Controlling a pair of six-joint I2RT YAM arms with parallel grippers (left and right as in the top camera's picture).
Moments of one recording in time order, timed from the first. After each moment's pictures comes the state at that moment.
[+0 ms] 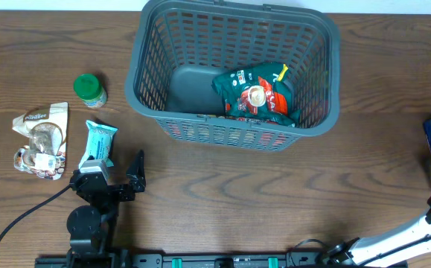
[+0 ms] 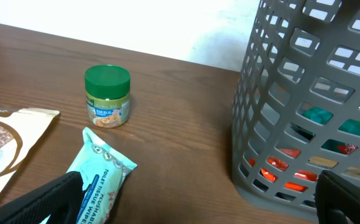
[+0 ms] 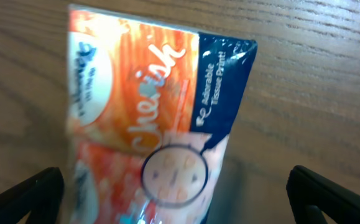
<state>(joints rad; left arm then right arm) -0.01 0.01 0.08 -0.26 0.01 -0.20 -0.94 2.05 1.52 -0.97 0.30 1.99</state>
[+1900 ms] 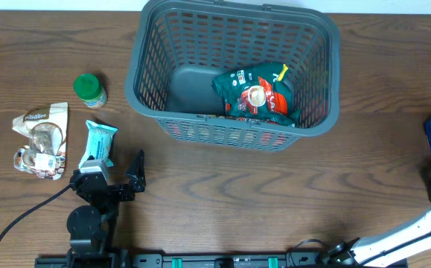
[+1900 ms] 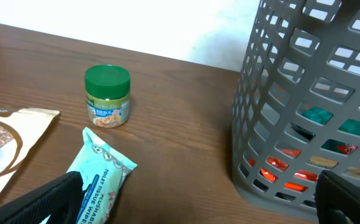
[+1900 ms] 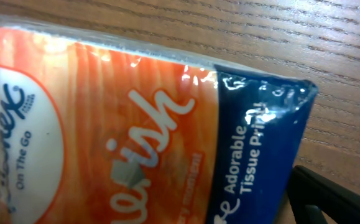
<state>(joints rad) -0.01 0.01 0.08 -0.26 0.01 -0.20 -0.97 2.15 1.52 -0.94 0.32 1.96</state>
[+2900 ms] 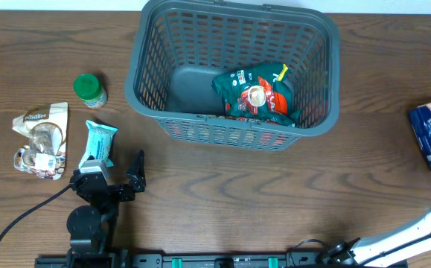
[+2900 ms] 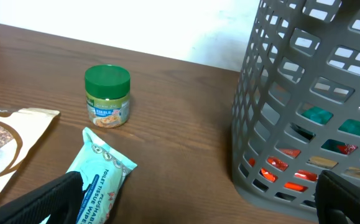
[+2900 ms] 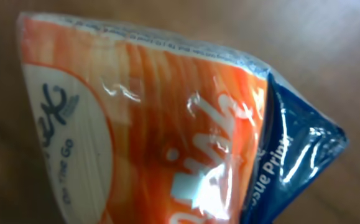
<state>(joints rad) -0.01 0.01 0.08 -0.26 0.01 -0.20 -0.97 2.13 1.58 -0.95 0.05 1.62</state>
